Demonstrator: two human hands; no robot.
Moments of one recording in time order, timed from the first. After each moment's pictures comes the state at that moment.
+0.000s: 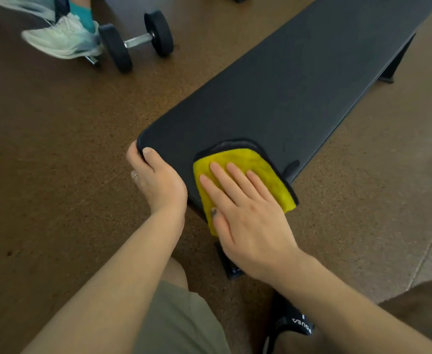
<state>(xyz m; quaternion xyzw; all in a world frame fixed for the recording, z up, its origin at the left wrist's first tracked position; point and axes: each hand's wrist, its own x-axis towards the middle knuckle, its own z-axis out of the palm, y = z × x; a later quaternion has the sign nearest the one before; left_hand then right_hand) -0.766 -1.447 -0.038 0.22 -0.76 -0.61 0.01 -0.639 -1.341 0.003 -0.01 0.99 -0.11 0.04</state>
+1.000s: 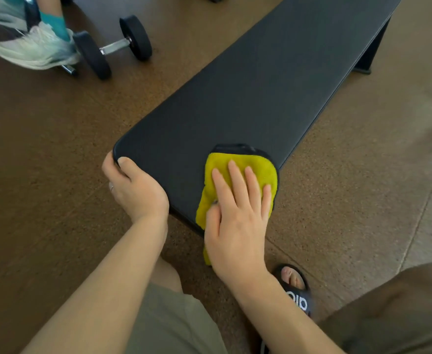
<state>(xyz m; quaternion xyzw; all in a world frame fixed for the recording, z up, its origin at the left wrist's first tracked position) -0.765 -1.443 -0.040 0.24 -0.76 -0.60 0.02 -0.635 -1.363 -0.021 0.25 0.93 -0.22 -0.12</state>
